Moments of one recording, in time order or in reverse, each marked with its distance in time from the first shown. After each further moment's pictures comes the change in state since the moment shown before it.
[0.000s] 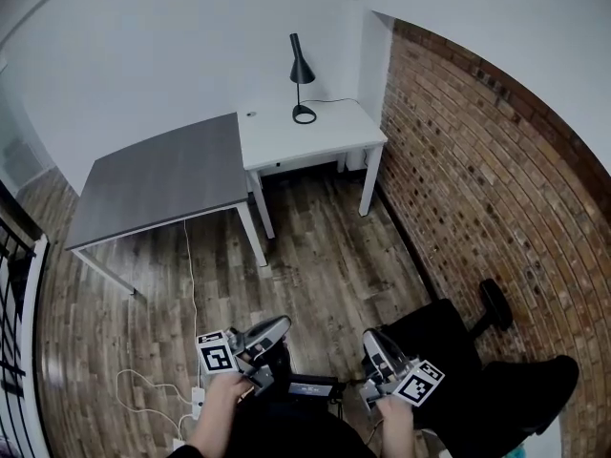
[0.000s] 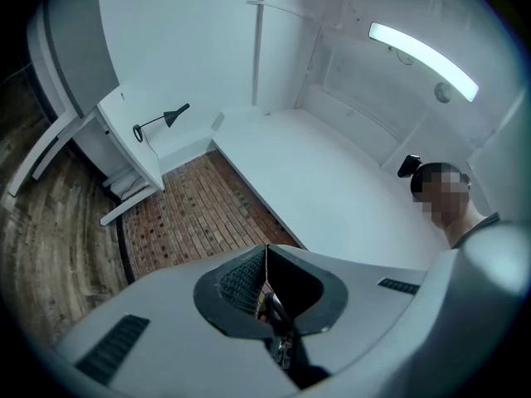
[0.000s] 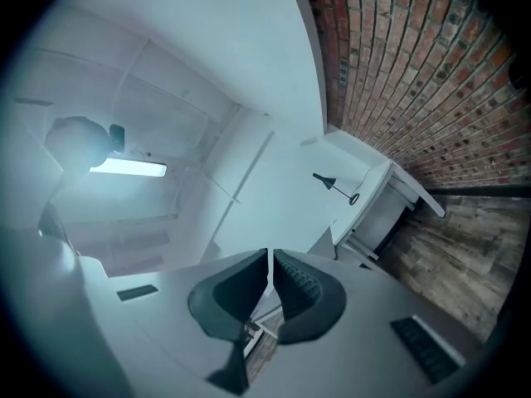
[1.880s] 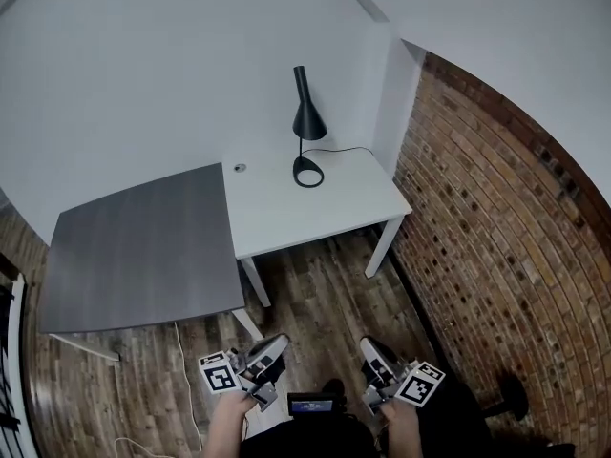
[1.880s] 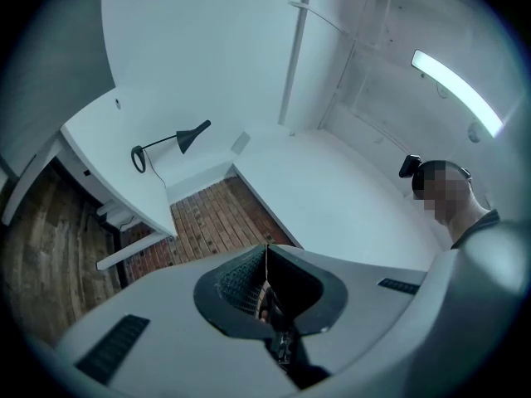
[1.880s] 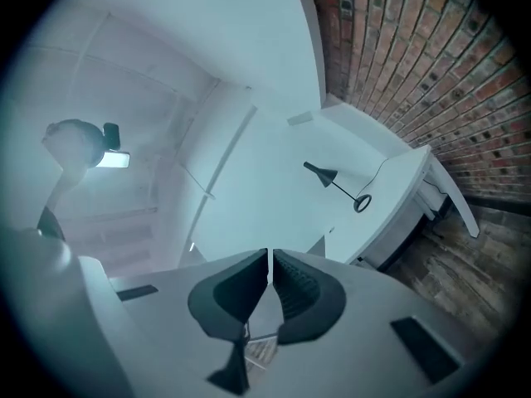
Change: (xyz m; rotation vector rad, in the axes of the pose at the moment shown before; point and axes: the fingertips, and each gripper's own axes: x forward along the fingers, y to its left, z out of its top) left arm 0.110 0.267 0.277 -0.036 -0.079 0.002; right arm 0.351 -0.187 0.119 -0.007 0.086 -0.028
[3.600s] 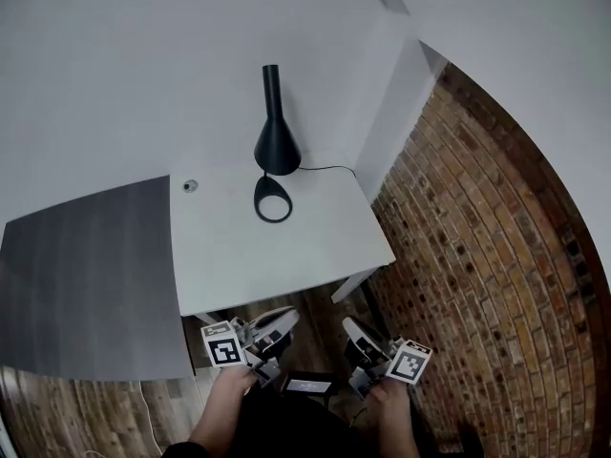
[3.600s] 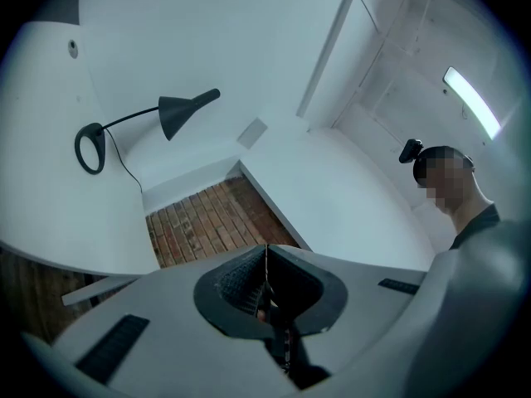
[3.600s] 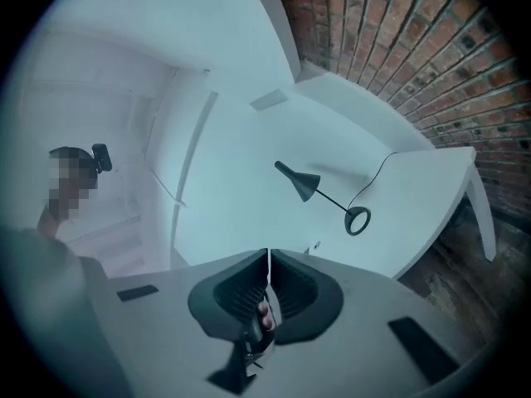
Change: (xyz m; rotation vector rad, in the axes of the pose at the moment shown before) left arm 0.264 0.166 0.135 -0.037 0.045 -0.110; right arm 0.188 -0.175 0.187 0.099 0.105 -0.032
